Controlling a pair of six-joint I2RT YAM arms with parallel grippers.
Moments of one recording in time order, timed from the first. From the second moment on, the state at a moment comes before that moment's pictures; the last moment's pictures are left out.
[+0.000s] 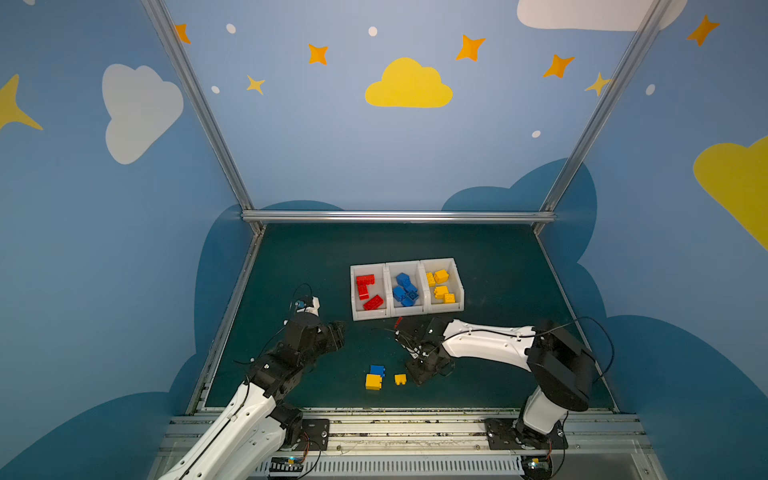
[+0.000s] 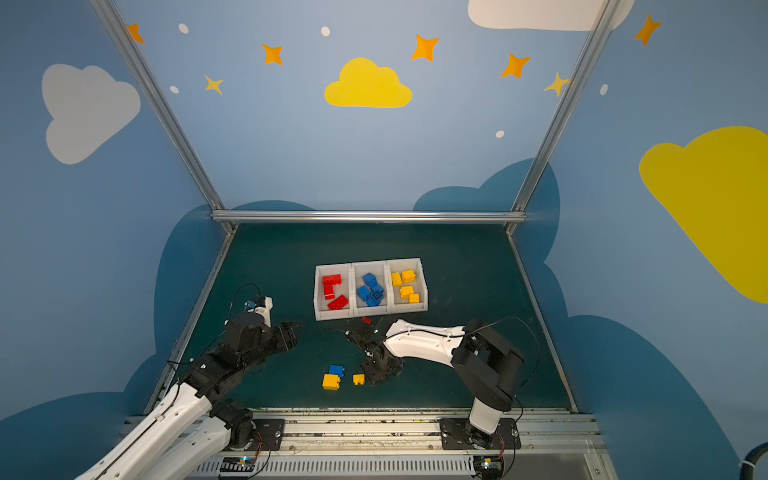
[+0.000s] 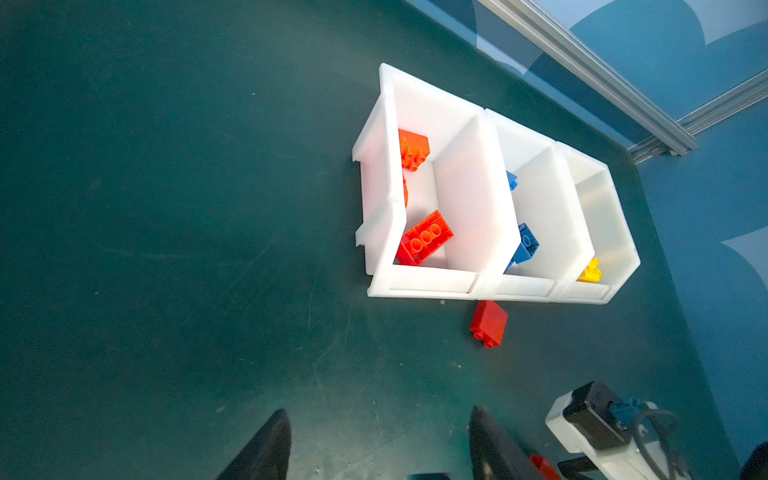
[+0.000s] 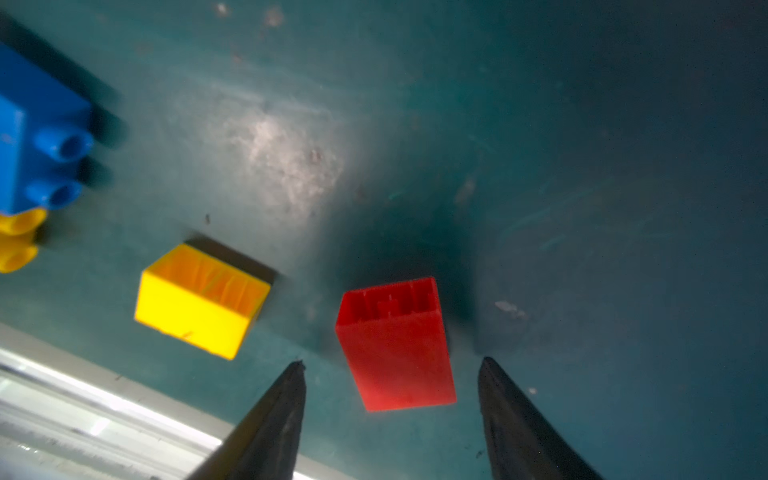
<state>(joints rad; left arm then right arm) -0.44 0.66 0.50 -0.51 -0.06 -0.64 1.09 1.73 1.06 -0.85 -0.01 0.43</state>
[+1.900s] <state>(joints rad) -0.44 0.39 0.43 -0.68 -0.08 -0.74 0.86 2.42 2.30 -0.99 0.05 0.02</state>
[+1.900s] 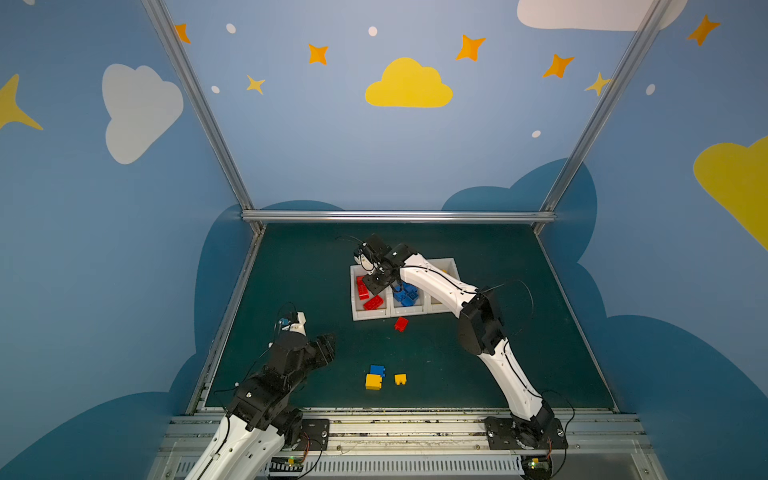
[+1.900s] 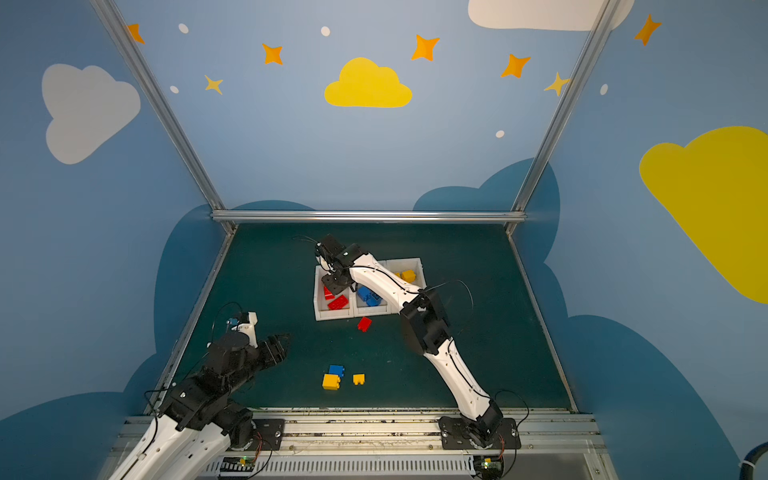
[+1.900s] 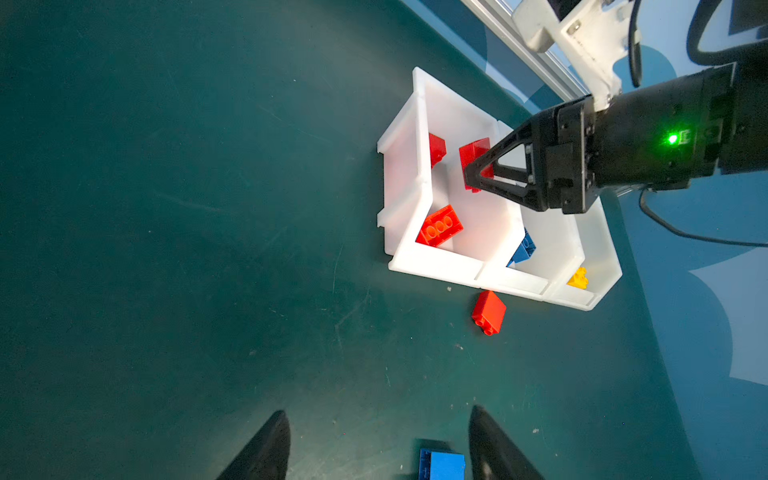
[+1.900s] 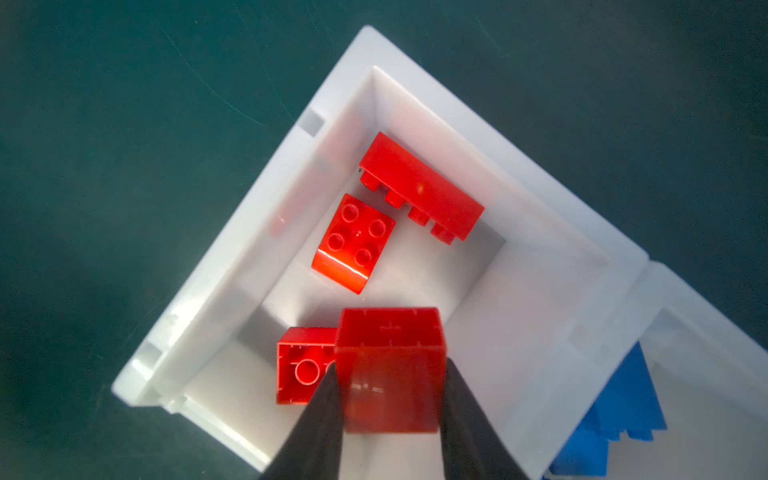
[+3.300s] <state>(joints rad) -0.82 0.79 0.49 -0.64 0.00 -0.72 0.81 1.57 1.29 -0.79 0.05 0.19</state>
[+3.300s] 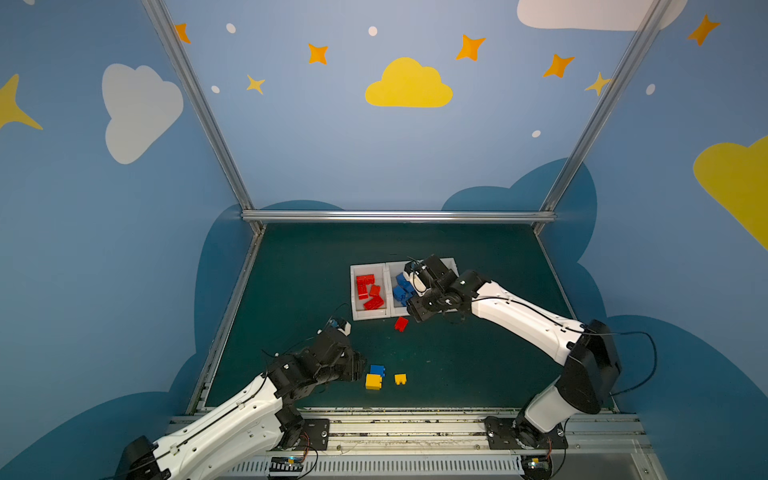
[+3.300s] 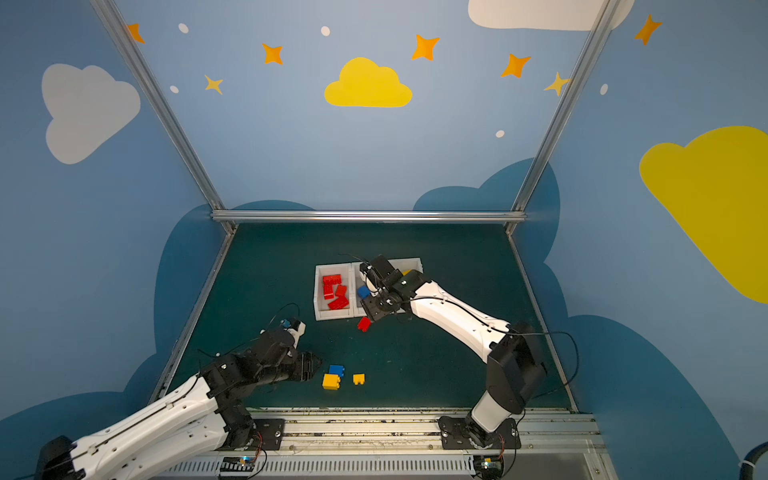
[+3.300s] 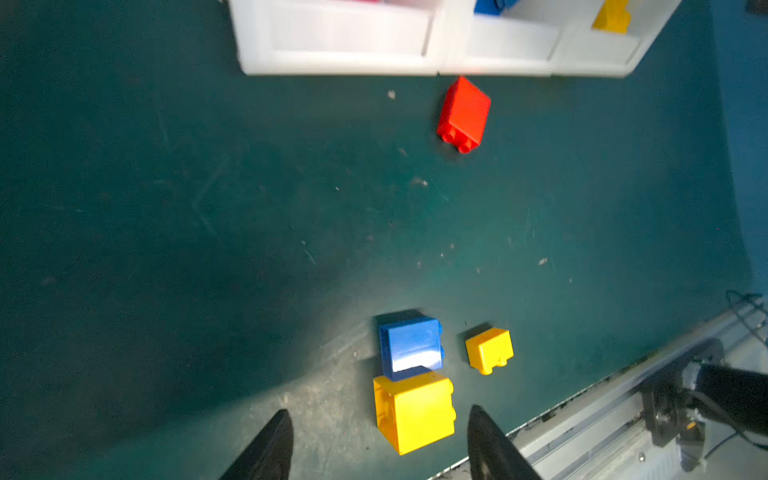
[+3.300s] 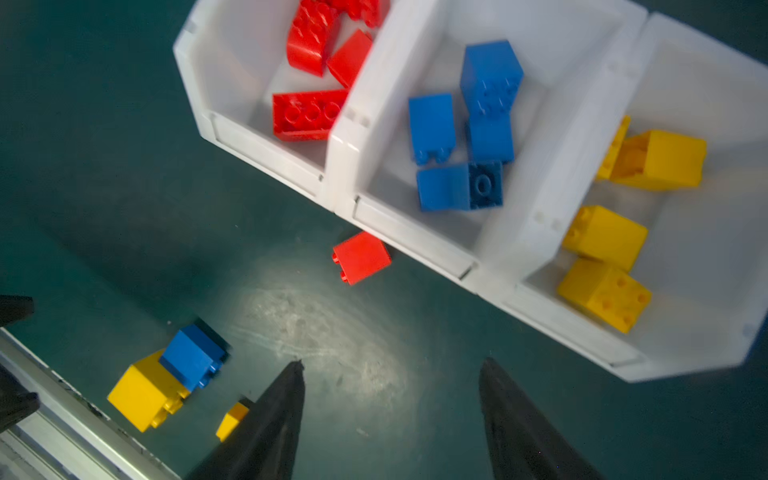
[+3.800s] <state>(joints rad) -1.01 1.10 0.53 -0.54 -0.01 -0.77 0.78 1.40 1.03 -0.77 0.12 0.33</state>
